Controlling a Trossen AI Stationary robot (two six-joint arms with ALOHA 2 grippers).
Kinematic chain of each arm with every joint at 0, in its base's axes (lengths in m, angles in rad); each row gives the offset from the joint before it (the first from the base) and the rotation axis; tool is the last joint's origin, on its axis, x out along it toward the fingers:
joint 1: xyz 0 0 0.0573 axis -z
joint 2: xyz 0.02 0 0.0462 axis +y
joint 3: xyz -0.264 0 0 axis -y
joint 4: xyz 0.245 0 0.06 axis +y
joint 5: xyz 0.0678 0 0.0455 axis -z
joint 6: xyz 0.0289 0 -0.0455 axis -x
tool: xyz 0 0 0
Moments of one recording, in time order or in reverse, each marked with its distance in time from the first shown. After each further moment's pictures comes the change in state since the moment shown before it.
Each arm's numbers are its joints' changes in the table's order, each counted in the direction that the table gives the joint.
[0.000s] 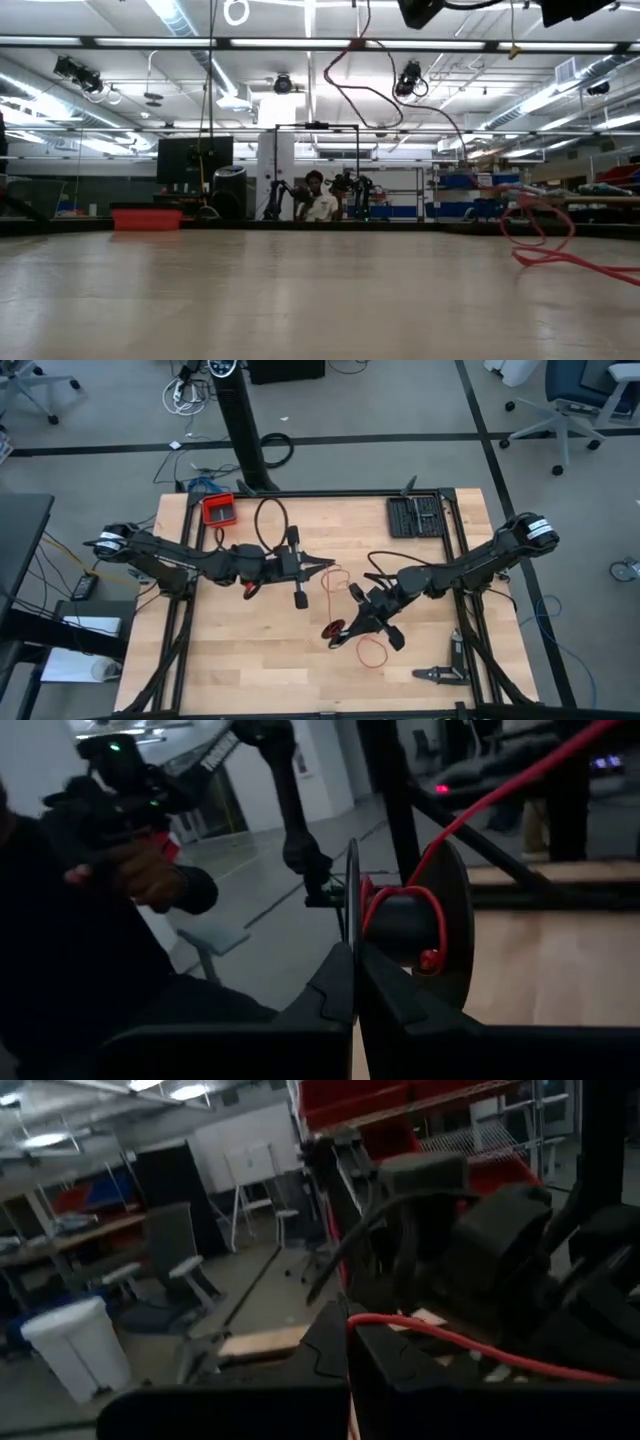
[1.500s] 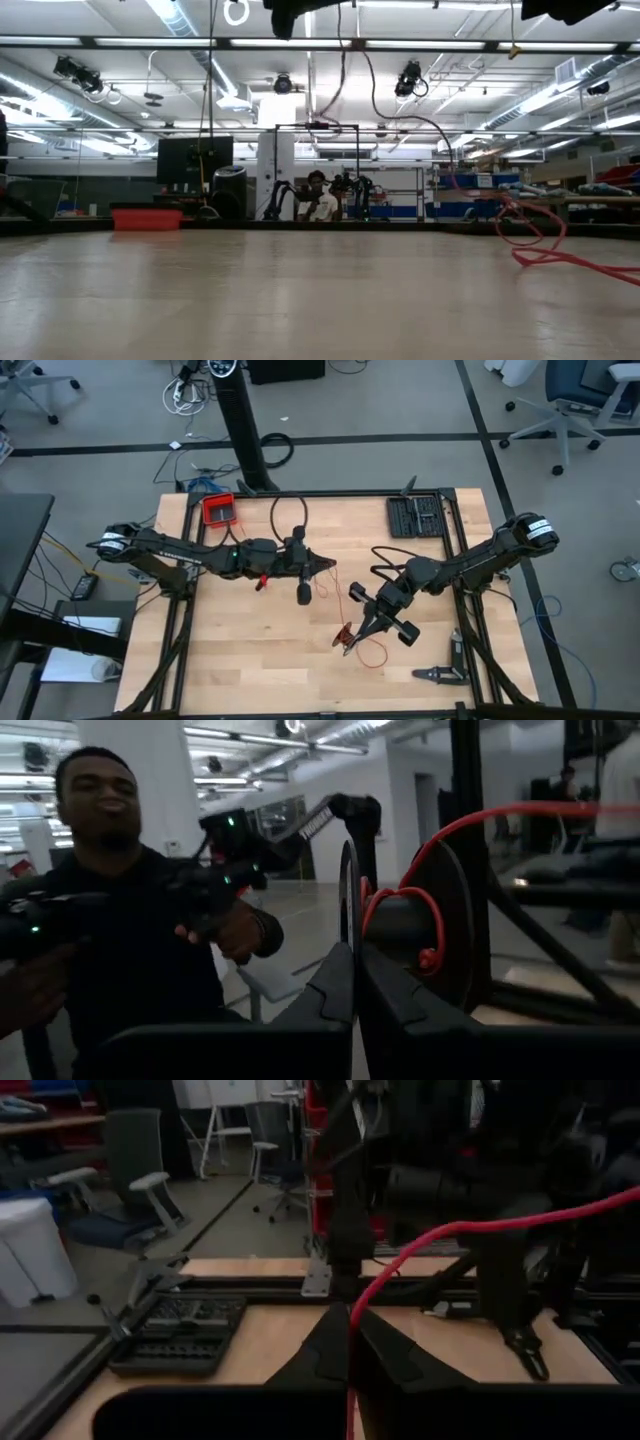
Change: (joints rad) left arm -0.073 0.025 0.001 0.153 0.113 0.232; right arm 0.046 0.000 -0.001 -0.244 -0.213 0.031
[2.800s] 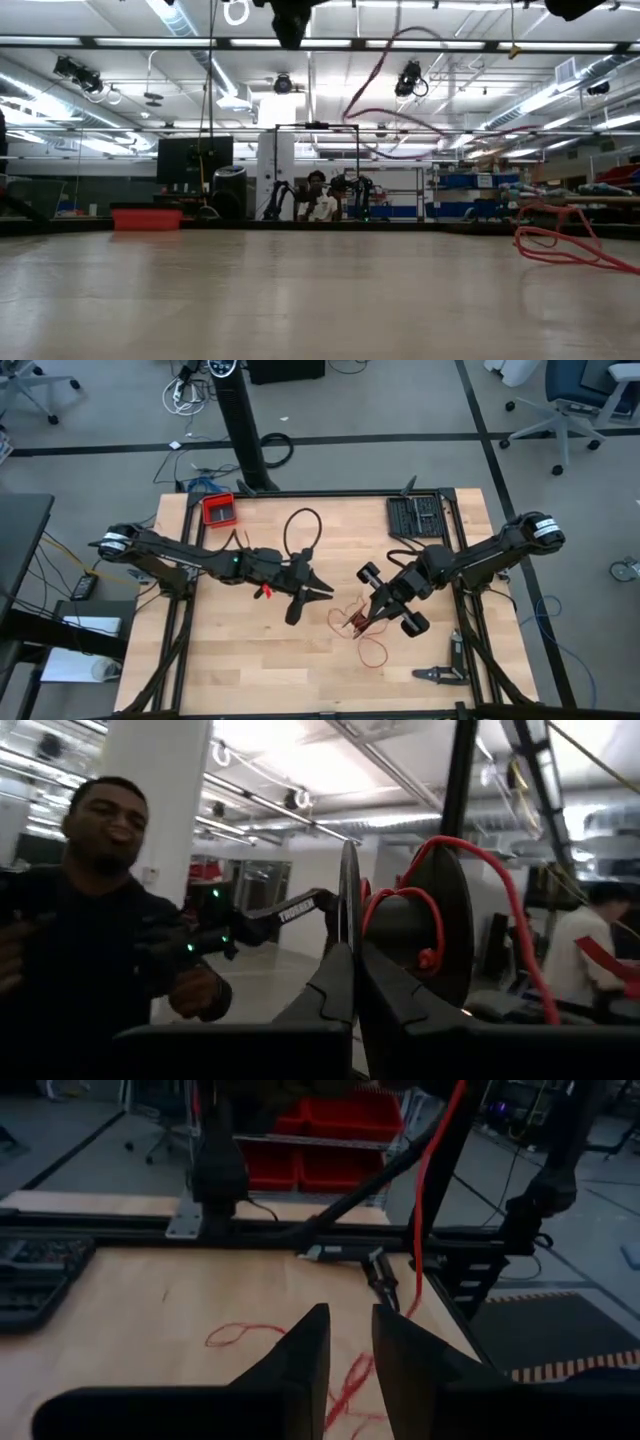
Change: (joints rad) left arm 0.049 0.016 -0.001 0.096 0.261 0.148; right arm 0.044 -0.068 0.000 -0.174 0.000 0.182
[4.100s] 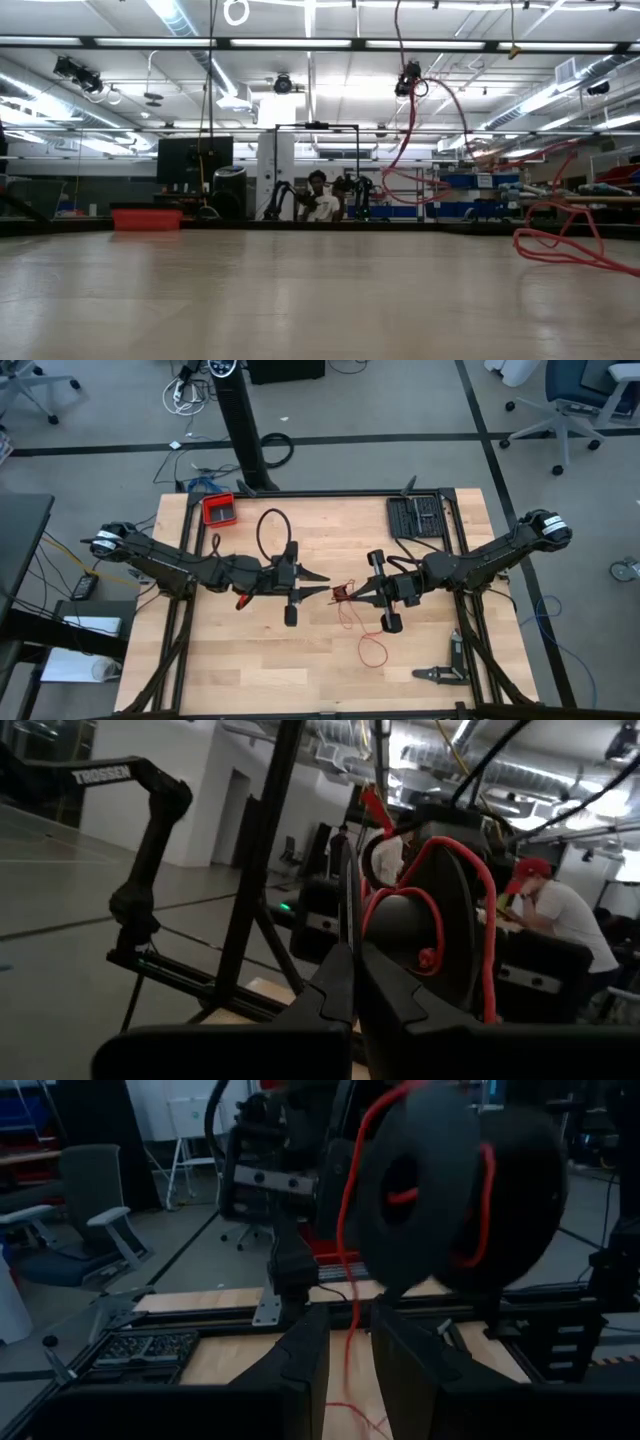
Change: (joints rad) left arm 0.119 -0.076 0.000 -0.124 -0.330 -0.180; right arm -0.082 -0.098 0.000 0.340 0.558 0.343
